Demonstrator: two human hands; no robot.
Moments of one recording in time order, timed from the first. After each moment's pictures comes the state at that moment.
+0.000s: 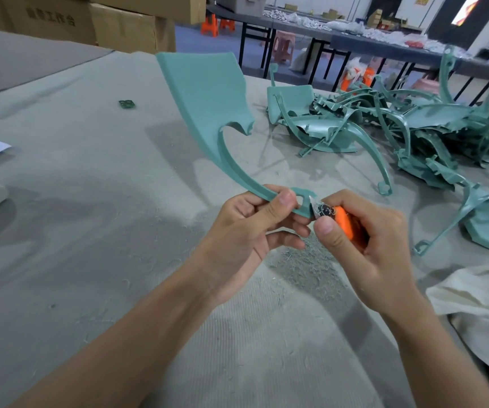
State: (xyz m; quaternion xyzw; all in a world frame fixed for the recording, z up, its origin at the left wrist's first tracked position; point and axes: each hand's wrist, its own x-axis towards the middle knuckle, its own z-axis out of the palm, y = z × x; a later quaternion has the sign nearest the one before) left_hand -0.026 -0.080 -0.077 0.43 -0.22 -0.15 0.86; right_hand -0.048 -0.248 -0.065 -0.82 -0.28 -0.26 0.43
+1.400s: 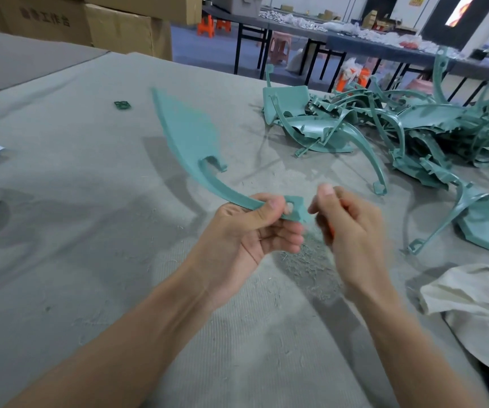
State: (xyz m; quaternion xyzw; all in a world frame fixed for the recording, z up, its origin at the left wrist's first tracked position) left_hand -0.028 -0.080 -0.079 0.40 -0.19 -0.17 0.88; right_hand -0.037 -0.236 -0.076 -0.80 -0.07 -0.22 0.55
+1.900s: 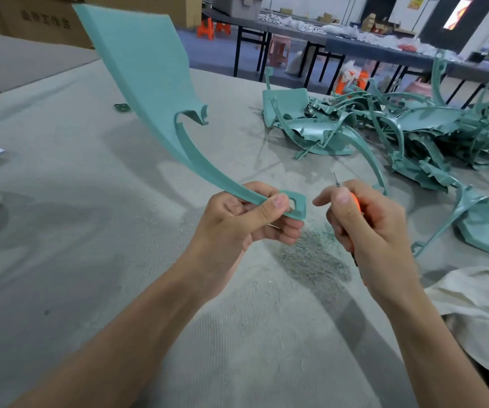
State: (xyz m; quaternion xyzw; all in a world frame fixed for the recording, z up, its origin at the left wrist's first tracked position) left_hand -0.022 -0.075 -0.073 0.50 -0.23 -0.08 0.83; right_hand -0.044 -0.250 -0.058 -0.79 -0.15 -0.21 0.56
